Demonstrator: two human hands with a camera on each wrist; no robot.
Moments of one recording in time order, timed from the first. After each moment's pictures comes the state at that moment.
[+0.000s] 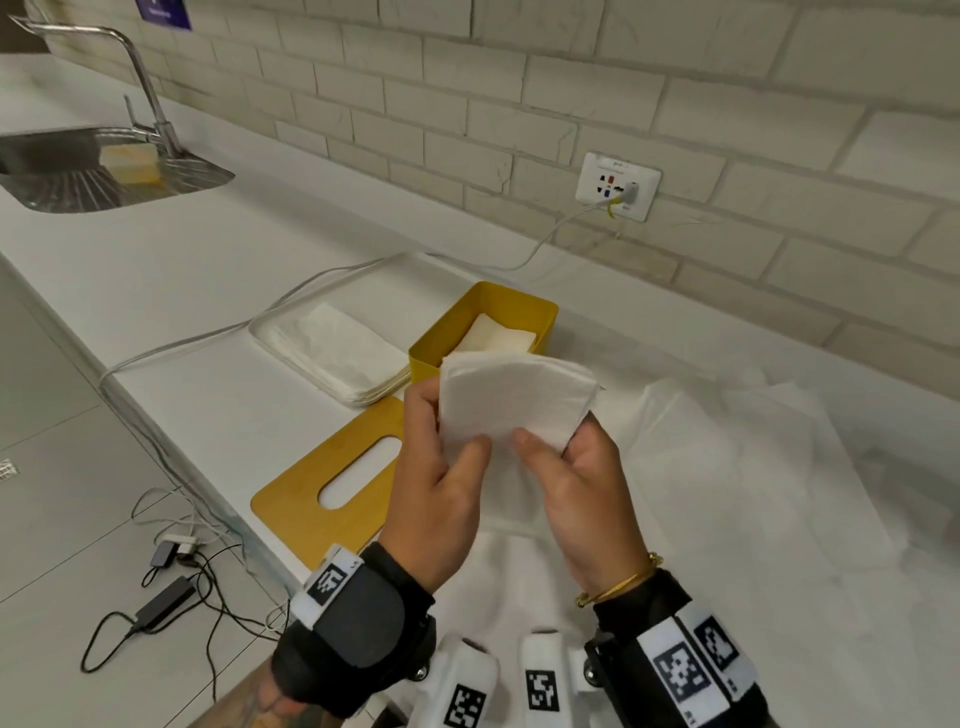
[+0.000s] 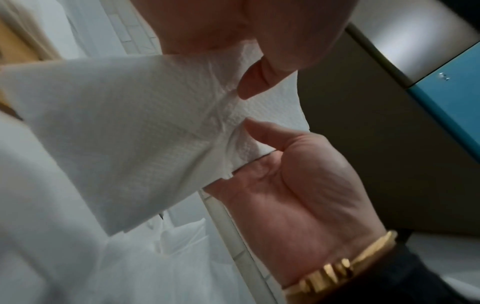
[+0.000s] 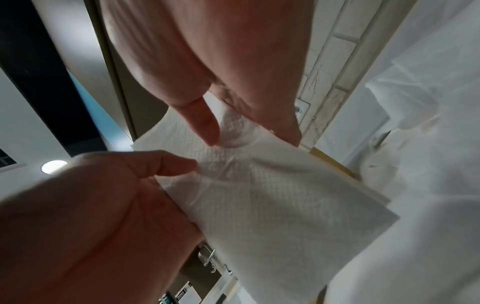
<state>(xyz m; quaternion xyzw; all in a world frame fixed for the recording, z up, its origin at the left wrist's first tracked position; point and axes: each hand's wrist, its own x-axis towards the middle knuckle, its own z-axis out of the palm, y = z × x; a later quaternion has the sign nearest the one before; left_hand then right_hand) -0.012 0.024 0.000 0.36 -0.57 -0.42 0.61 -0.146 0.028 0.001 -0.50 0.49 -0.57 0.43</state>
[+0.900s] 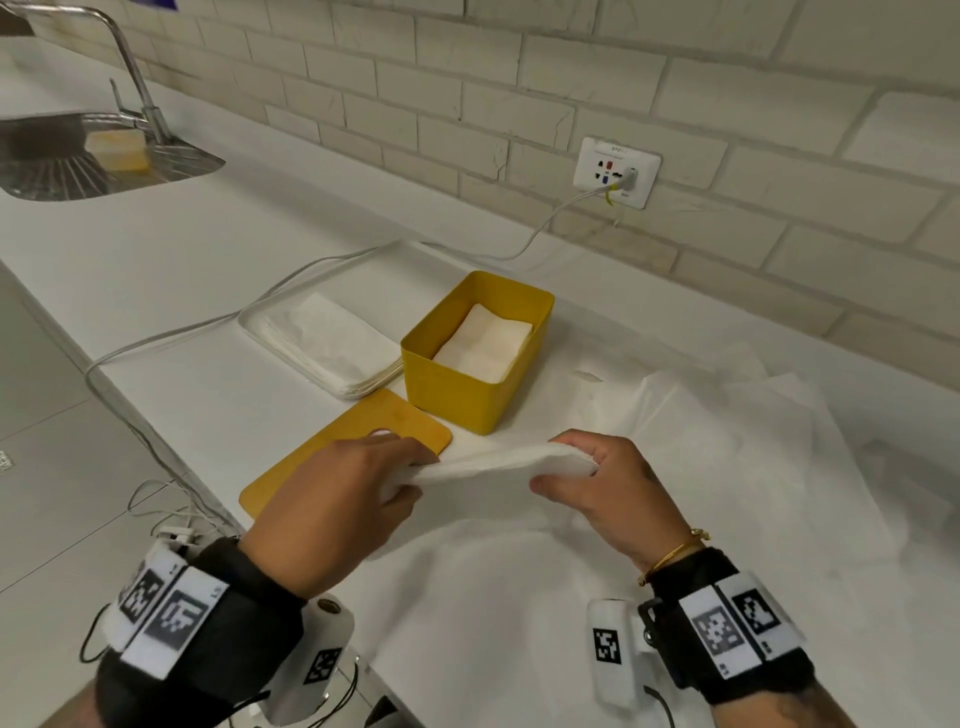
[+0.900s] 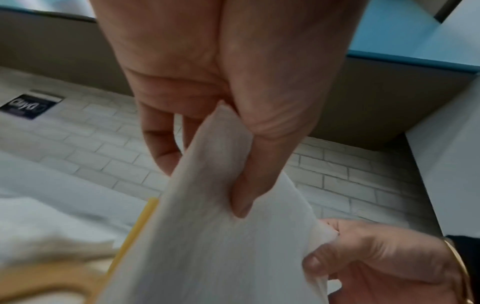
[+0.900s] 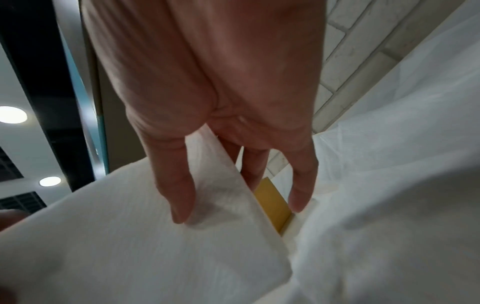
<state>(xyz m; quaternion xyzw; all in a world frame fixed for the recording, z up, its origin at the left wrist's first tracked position) 0.067 0.016 0.001 0.48 -0.83 -0.15 0.26 -0.204 0.018 -0.010 -0.61 0.60 -0.35 0.38</state>
